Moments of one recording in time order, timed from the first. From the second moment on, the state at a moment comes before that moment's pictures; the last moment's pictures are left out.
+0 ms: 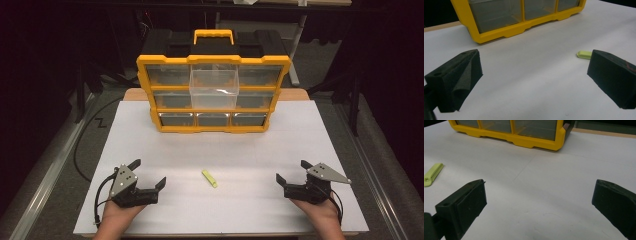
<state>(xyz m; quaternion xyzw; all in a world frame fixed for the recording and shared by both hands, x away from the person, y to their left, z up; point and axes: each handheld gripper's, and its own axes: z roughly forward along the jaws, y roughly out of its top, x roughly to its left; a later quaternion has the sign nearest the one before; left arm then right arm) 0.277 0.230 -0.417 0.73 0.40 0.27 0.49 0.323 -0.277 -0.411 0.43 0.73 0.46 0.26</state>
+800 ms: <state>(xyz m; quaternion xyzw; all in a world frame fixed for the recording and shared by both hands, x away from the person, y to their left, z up) 0.280 0.231 -0.416 0.72 0.39 0.25 0.51 0.335 -0.246 -0.403 0.40 0.75 0.46 0.25</state>
